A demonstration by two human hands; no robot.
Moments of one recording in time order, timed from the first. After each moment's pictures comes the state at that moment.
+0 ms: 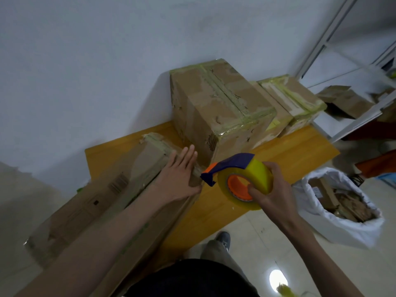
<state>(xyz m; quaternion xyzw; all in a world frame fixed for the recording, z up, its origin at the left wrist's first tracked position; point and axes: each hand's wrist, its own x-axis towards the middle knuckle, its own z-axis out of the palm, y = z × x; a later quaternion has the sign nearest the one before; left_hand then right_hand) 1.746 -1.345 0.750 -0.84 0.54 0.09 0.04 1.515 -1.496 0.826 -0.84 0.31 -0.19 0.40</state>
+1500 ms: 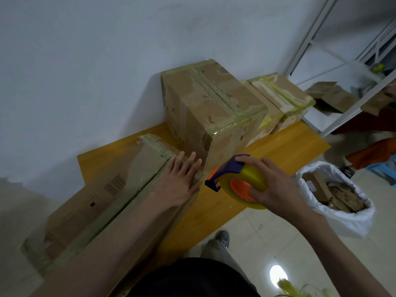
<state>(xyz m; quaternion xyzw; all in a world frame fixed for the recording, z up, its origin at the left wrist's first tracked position) 1.735 -1.342 0.742 -0.81 0.59 0.08 0.00 1.512 -1.507 0.856 -0.94 0.22 -0.04 0.25</state>
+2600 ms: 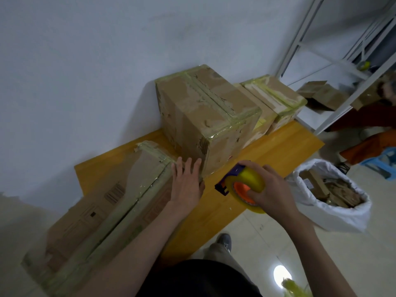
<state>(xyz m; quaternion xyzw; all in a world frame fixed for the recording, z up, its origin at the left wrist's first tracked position) 1.705 -1.371 0.741 -0.87 0.46 0.10 -0.12 1.512 -1.501 0.831 -0.90 0.34 -0.09 0.25</state>
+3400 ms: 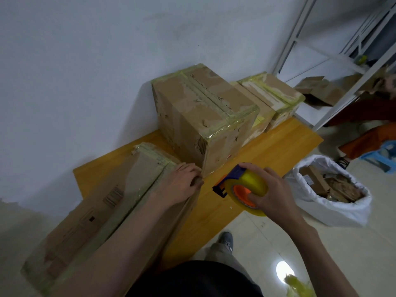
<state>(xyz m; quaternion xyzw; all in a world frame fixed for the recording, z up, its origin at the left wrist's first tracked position) 1.745 -1.367 0.747 -0.78 0.59 0.16 -0.16 1.503 -1.495 0.829 -0.90 0.33 -0.12 0.27</state>
